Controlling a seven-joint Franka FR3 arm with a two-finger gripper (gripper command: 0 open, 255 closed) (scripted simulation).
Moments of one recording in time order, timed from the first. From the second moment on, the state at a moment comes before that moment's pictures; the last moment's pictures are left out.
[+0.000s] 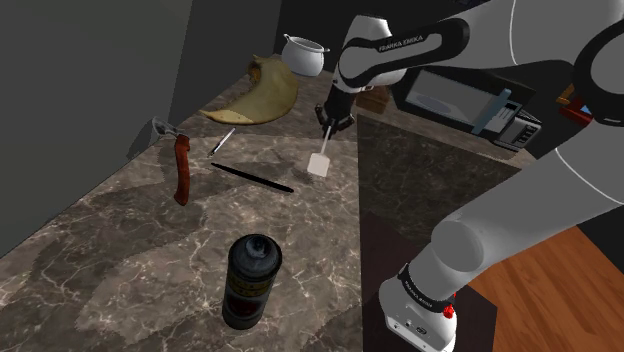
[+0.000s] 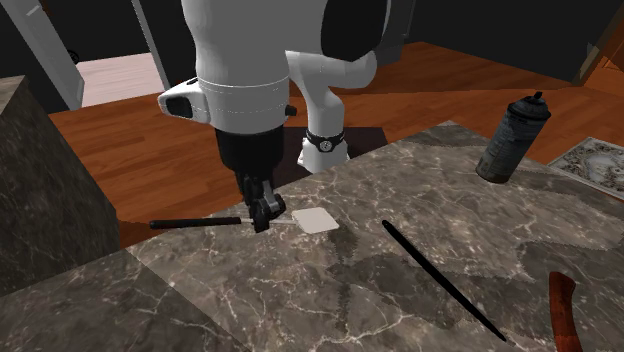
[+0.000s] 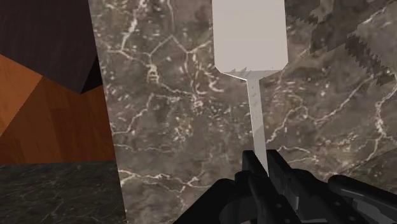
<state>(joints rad) -0.34 -0.19 0.12 -2.33 -0.03 2.19 0.81</state>
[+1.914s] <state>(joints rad) -0.34 -0.27 0.11 -2.01 -0.02 1.79 0.79</state>
